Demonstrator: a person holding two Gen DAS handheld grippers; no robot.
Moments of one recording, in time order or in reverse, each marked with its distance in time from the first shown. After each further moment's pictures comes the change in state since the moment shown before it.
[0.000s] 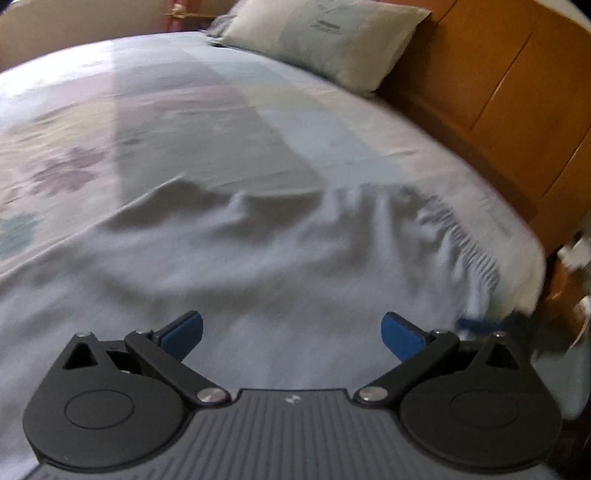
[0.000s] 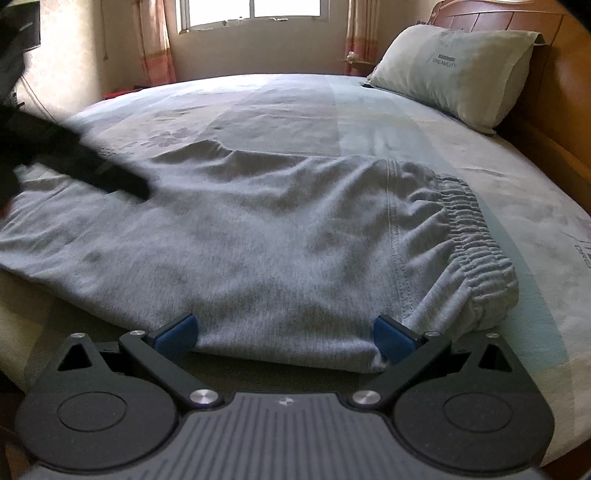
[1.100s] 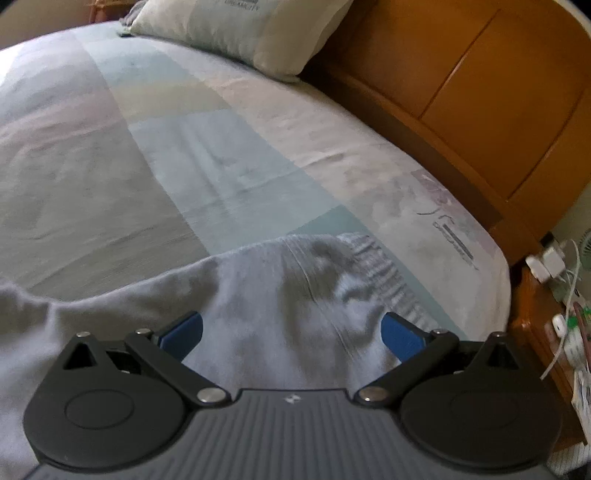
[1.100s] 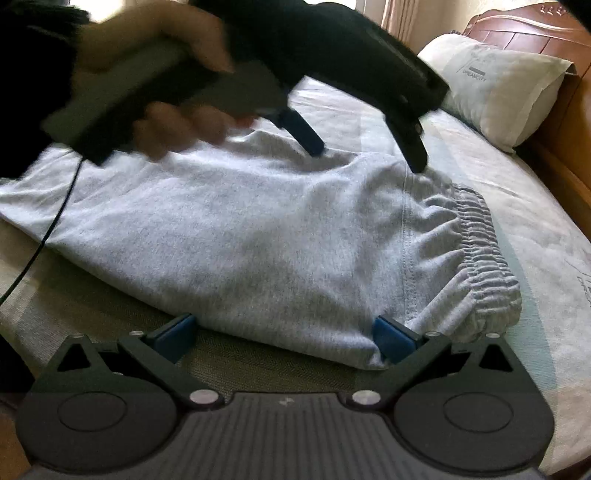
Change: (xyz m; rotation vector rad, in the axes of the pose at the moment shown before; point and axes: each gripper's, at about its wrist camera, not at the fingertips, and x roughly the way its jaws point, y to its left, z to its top) left arm 0.081 -0.079 0.076 0.078 0.063 -0.155; right arm 0.001 0.010 -0.002 -0.137 0.061 -0.003
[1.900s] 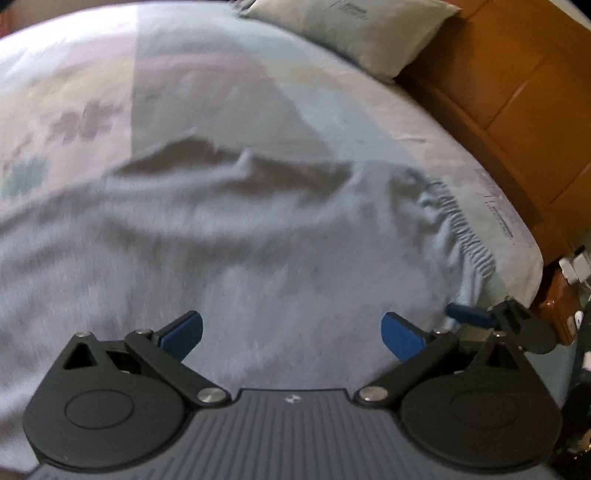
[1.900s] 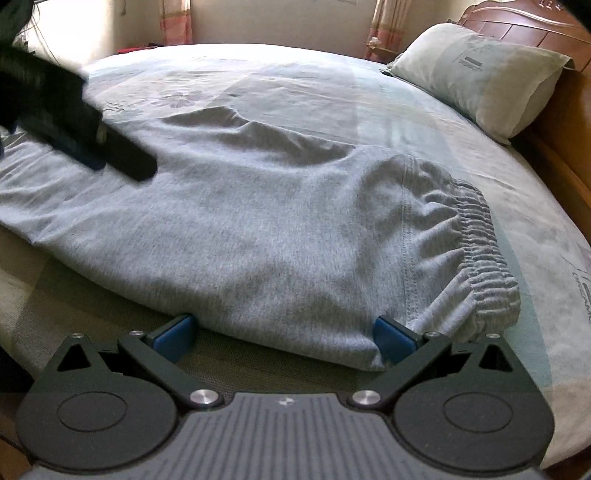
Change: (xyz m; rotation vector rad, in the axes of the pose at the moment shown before) left arm -0.092 0.043 -0.111 -0.229 0.006 0.194; right arm 0.005 0.004 0.009 0.017 0.043 -0.033
